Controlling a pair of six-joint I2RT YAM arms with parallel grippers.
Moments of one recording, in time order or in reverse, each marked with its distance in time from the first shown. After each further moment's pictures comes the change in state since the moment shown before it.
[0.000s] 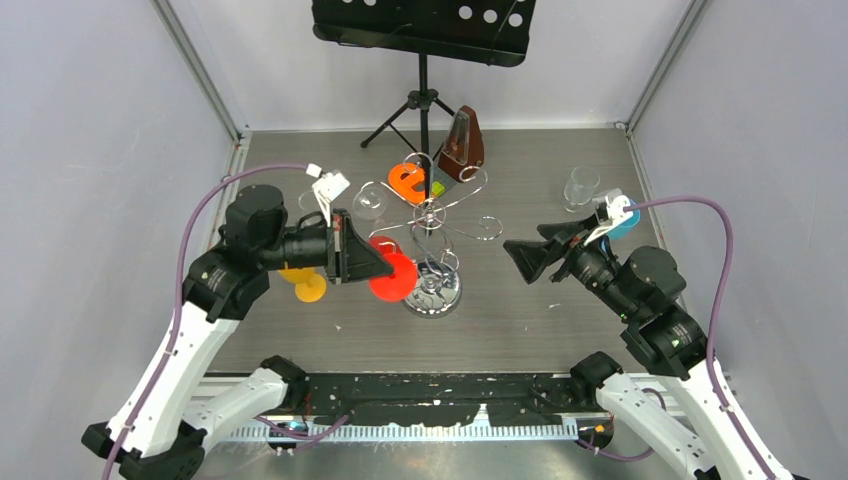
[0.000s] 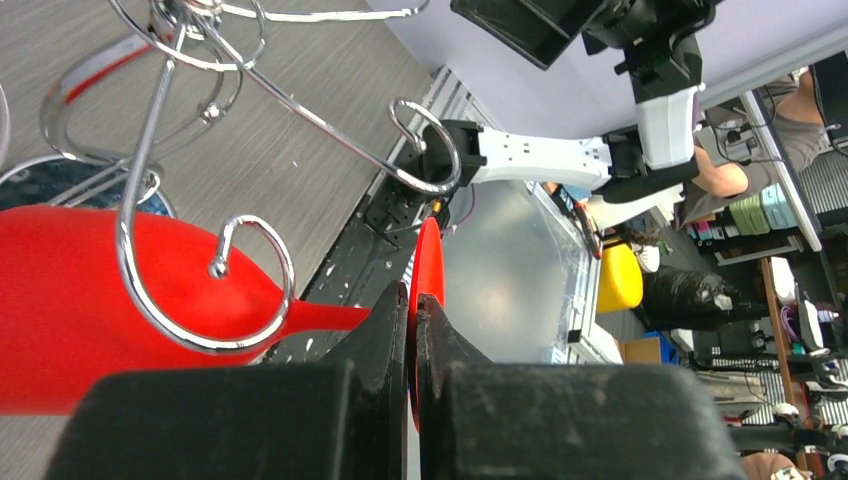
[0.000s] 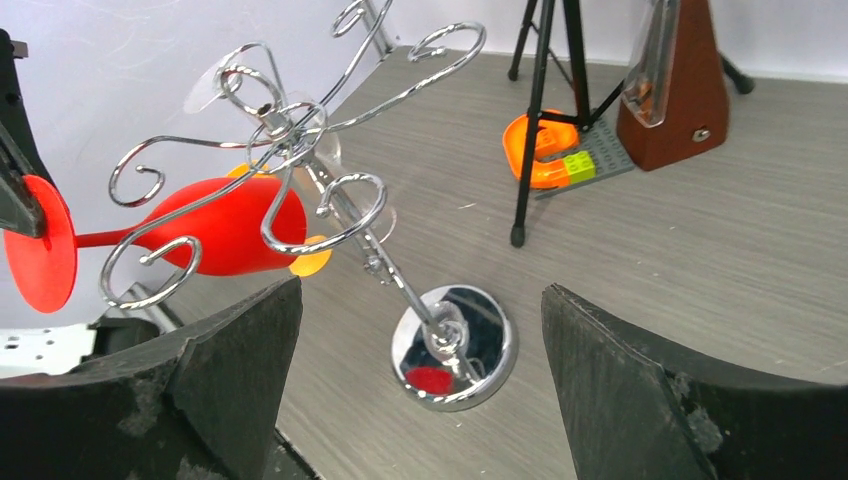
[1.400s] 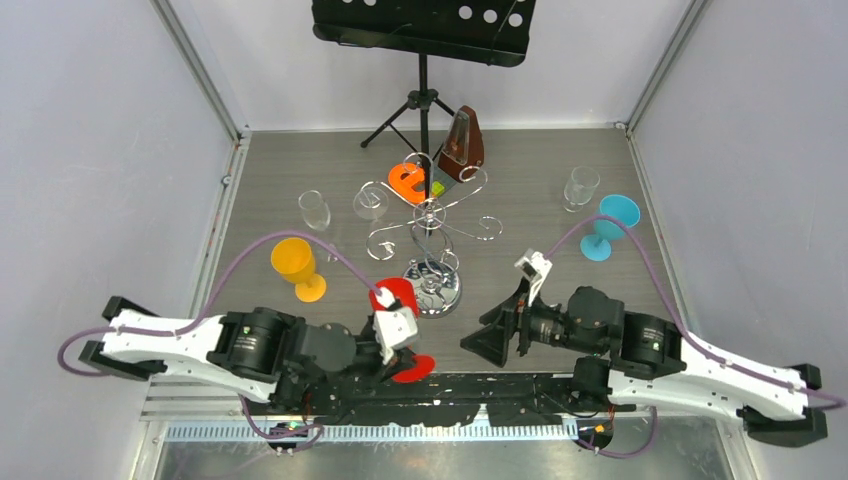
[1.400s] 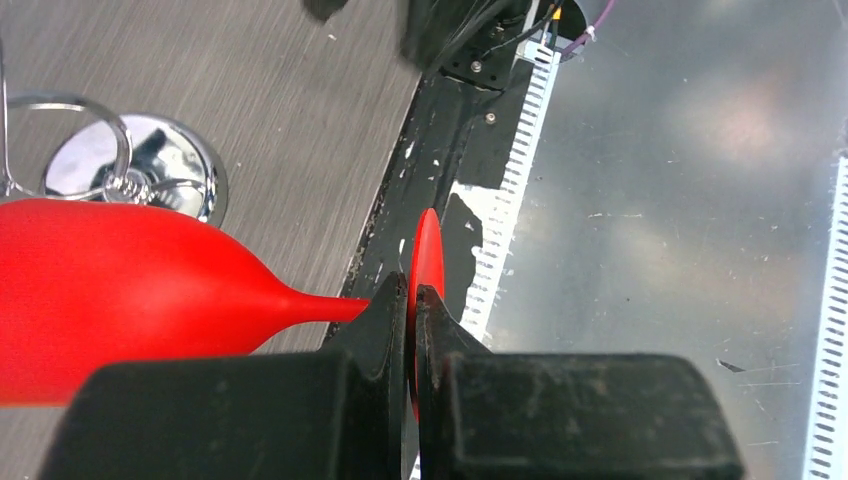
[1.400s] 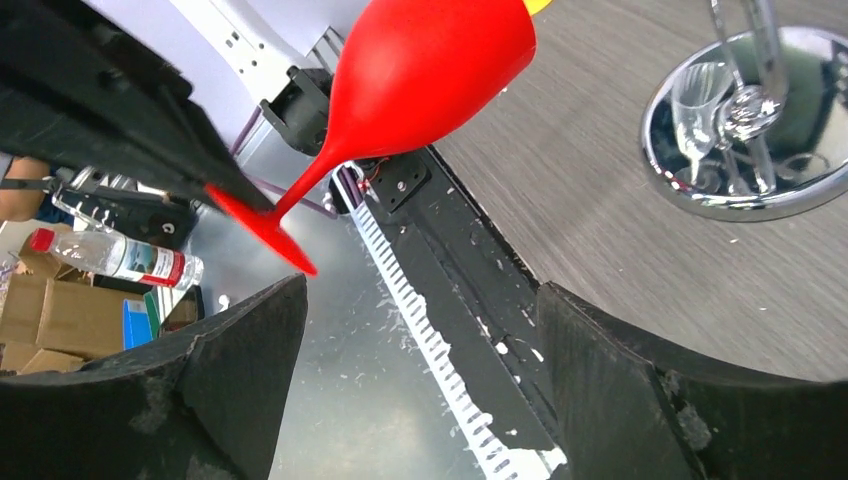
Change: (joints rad) left arm -1.146 -0.108 -0.227 -0.037 -1.097 0.157; right arm 0.695 -0.023 -0.144 -0.113 0.151 0.317
